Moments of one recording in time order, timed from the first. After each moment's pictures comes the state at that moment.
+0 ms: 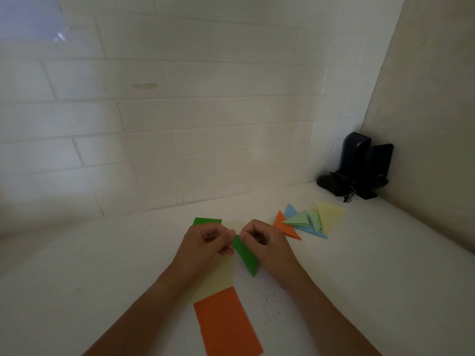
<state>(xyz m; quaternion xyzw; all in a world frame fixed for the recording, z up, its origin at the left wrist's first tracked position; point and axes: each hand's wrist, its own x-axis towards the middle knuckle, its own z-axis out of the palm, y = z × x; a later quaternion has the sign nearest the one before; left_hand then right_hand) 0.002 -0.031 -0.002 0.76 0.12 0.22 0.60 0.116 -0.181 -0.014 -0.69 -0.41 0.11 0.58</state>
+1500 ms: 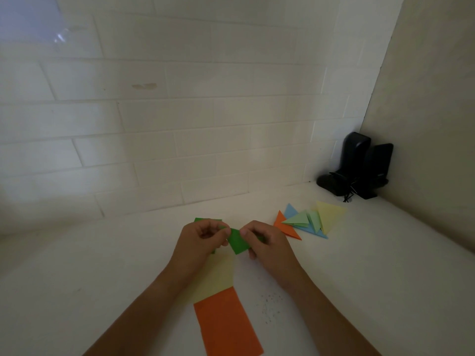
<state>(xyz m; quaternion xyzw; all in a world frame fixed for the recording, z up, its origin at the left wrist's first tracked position) 0.004 -0.028 -0.001 0.75 0.16 0.27 0.58 0.117 -0.181 -0.016 -0.69 -0.40 0.11 0.59</state>
